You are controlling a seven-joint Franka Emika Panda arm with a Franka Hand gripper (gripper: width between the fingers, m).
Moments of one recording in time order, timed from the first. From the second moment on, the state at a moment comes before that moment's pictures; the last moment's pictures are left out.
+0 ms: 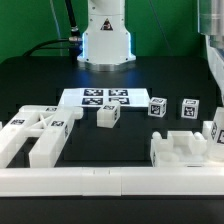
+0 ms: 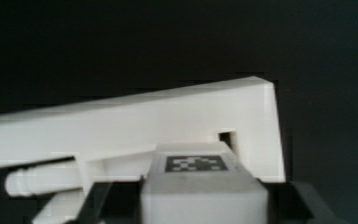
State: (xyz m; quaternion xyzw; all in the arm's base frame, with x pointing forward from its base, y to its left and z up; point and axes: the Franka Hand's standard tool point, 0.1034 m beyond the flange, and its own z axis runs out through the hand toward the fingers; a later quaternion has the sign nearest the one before) arm 0.658 0.132 0.083 -0.63 0.78 0.03 0.05
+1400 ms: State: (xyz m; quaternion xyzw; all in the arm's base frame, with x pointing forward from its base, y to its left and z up) arm 0.653 0.129 0.081 -0.96 0.29 0.00 0.04
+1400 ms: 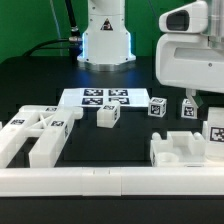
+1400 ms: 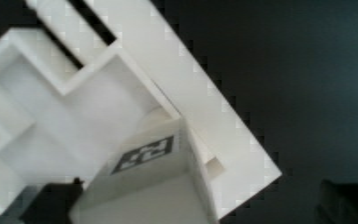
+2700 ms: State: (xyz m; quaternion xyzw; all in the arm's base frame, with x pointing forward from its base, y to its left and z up) arm 0.656 0.108 0.079 -0.96 0.29 0.01 0.06
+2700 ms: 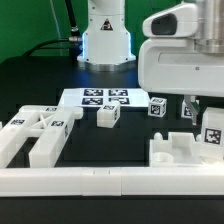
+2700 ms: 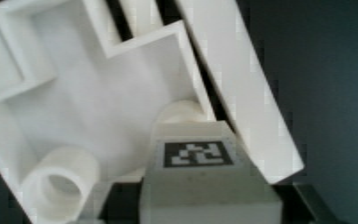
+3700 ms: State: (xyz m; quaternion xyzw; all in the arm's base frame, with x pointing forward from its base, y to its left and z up) arm 0.654 0.114 0.076 -0.82 0.56 0.05 0.06
